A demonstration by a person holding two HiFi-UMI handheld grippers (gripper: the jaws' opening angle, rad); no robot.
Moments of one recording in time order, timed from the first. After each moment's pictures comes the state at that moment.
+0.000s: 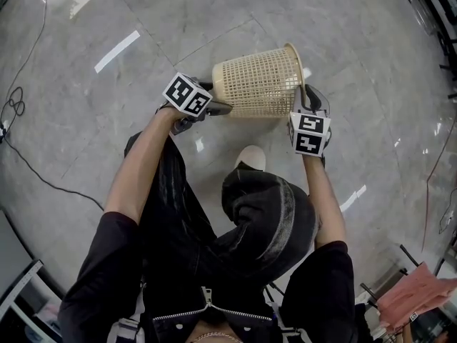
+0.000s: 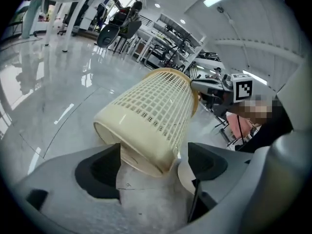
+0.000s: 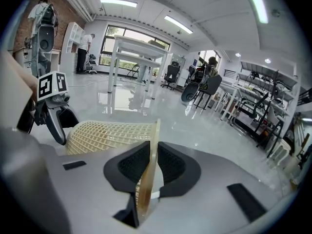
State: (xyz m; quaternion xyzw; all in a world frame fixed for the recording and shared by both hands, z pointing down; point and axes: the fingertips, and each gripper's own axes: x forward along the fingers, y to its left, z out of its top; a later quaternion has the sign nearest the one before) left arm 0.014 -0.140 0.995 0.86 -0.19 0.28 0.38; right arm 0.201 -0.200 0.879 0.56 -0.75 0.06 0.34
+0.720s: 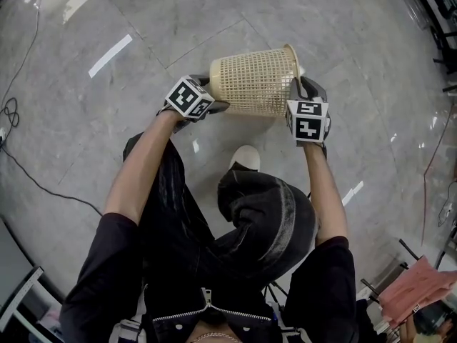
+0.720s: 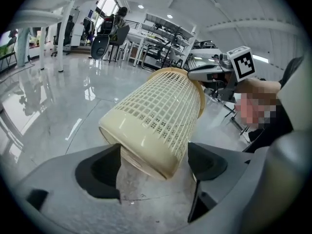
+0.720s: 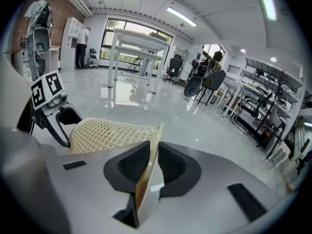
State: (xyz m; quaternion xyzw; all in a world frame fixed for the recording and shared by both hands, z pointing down) left arm 0.030 -0.157 0.995 0.88 -0.21 0.32 0.29; right arm 0.210 -0.217 0.874 0.54 -0.75 0.08 0.38
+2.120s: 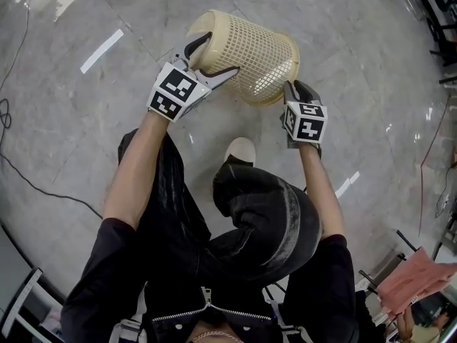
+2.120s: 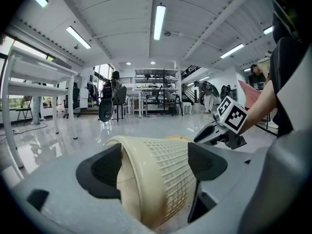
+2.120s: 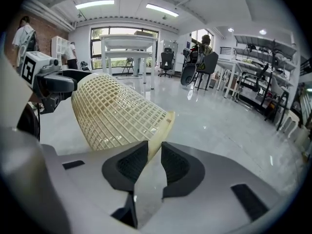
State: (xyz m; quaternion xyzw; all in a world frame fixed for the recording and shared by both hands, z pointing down) left arm 0.037 -0.210 0.833 0.93 -0.33 0.14 0.04; right arm 0.228 -0.188 0.914 0.54 -0.75 0.17 0.33
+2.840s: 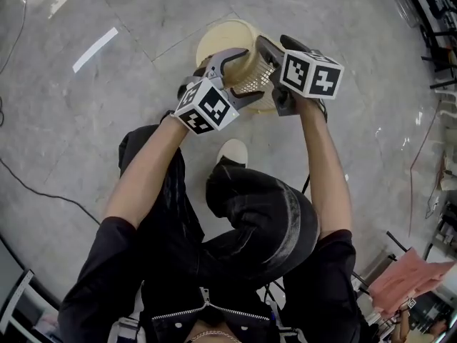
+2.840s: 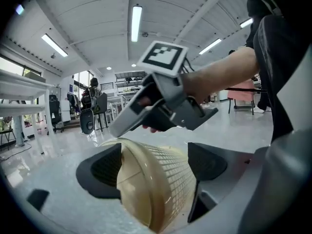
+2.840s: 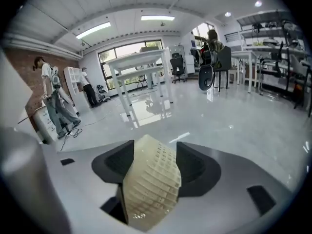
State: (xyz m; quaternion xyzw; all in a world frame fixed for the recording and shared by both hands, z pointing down) left arm 0.114 -0.174 0.825 0.95 -0.26 0.15 -0.03; right arm 0.117 -0.268 0.801 0.46 -0.83 0.24 0.22
